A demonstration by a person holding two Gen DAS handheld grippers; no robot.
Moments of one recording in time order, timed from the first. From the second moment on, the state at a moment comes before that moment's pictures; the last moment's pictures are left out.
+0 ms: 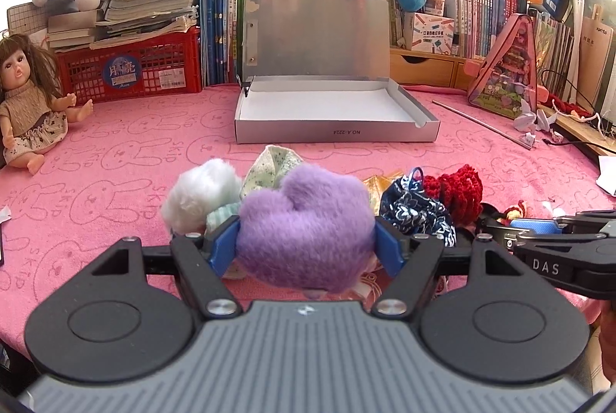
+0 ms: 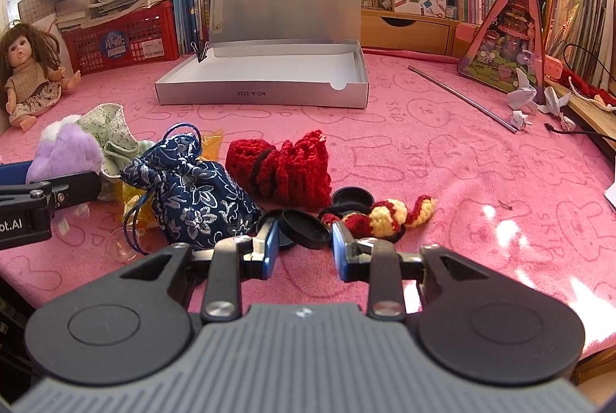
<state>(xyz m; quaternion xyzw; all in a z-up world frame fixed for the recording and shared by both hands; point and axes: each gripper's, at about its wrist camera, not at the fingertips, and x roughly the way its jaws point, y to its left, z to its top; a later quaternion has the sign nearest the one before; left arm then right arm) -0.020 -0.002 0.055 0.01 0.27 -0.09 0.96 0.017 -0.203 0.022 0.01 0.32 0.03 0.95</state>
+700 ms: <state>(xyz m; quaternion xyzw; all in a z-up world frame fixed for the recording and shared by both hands) 0.066 0.010 0.103 -0.03 0.27 -0.12 0.96 0.066 -0.234 0.070 0.05 0.30 0.05 0.95</state>
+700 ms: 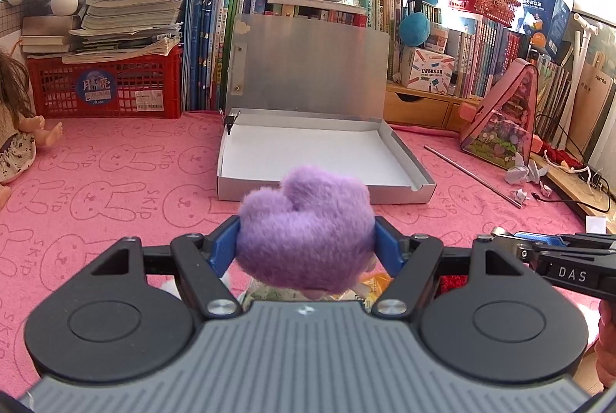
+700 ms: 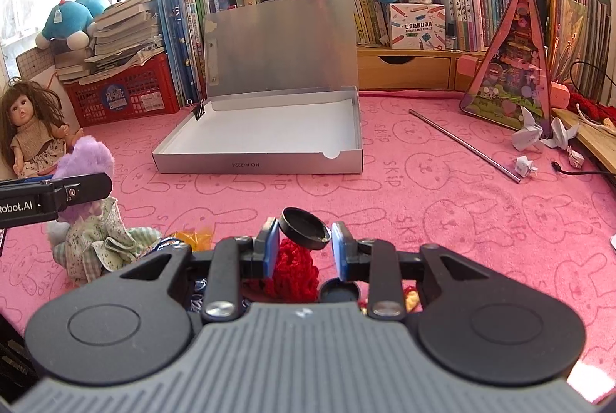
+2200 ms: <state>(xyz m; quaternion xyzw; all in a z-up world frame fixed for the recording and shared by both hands) 0.391 -0.033 0.068 -0.06 0.40 -0.06 0.91 0.367 -0.249 0.041 0.11 0.43 0.06 0.89</state>
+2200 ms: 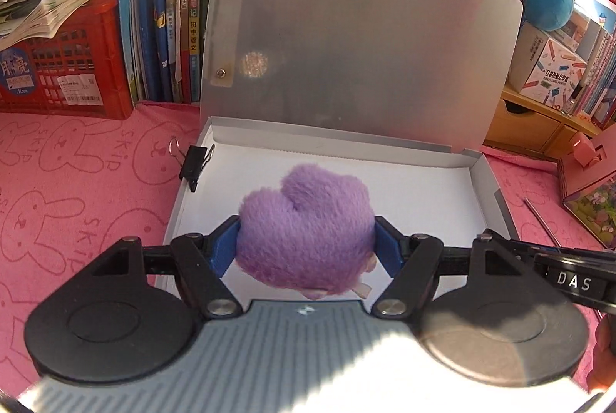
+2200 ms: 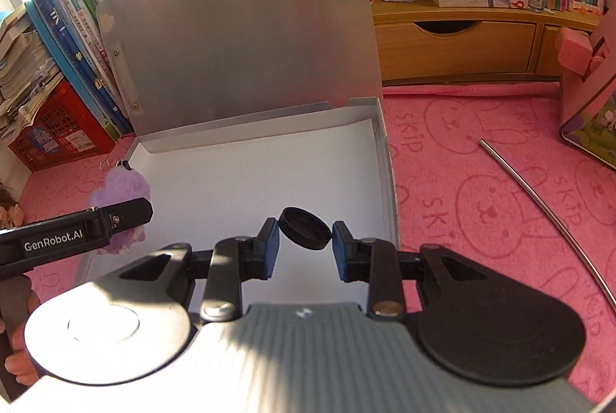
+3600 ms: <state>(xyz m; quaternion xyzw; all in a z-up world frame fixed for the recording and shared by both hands) 0.358 -0.026 0.105 0.00 0.35 -0.08 0.93 0.334 -0.243 0.061 0.04 0.38 0.08 0.92</state>
